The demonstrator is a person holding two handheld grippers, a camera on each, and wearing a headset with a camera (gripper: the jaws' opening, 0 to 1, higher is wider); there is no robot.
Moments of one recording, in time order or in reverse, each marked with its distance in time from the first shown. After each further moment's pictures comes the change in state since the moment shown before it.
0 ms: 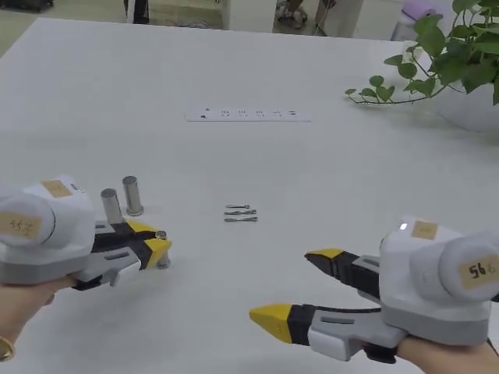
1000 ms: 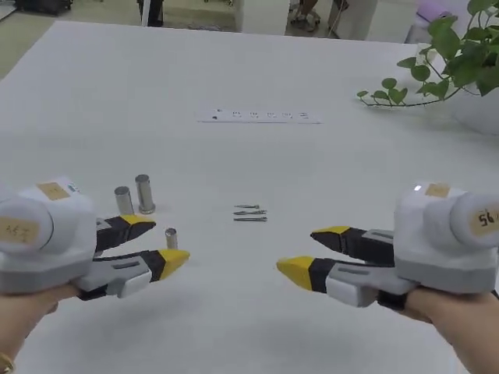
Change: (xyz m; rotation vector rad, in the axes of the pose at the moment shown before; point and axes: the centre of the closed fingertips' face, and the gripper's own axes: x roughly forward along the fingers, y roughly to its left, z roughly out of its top) left arm -0.022 -0.010 0.005 -0.058 -0.043 0.060; right arm 0.006 -0.035 0.027 -0.008 -0.009 -0.005
